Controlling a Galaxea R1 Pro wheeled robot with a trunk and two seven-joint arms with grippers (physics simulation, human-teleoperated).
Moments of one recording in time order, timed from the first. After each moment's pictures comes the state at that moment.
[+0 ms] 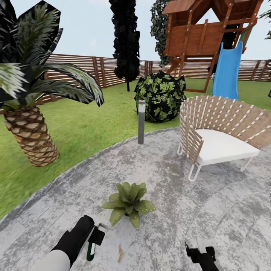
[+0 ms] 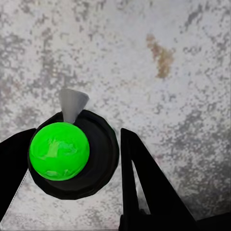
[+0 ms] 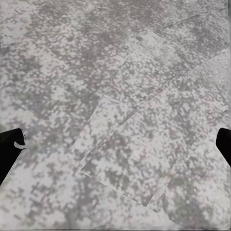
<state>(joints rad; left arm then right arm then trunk) -0.55 -0.03 -0.10 -0.63 -0.32 0.78 -0.26 -0.48 -0.10 0.19 -0.05 -0.07 -0.52 -0.09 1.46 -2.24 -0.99</state>
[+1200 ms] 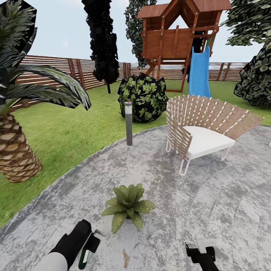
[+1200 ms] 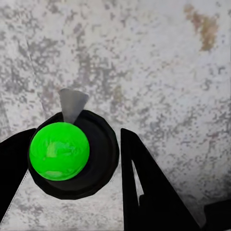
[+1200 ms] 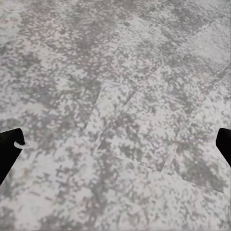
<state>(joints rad) -0.55 -0.01 -0.10 -0.57 -0.39 0.78 -0.27 -0.48 -0.10 0.19 -0.05 -0.07 -0.52 -0.09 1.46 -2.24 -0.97</state>
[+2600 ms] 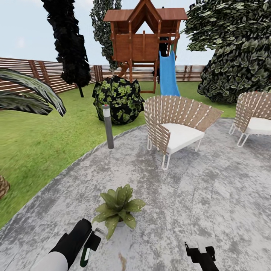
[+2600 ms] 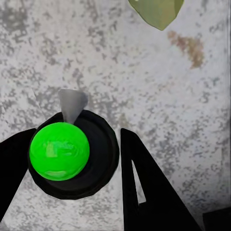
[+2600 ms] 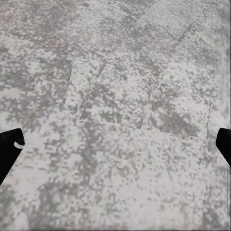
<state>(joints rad) -0.55 -0.01 -0.10 -0.58 -0.39 0.77 -0.28 -0.48 -0.10 0.19 -0.05 -0.07 -0.52 -0.09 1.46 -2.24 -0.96</state>
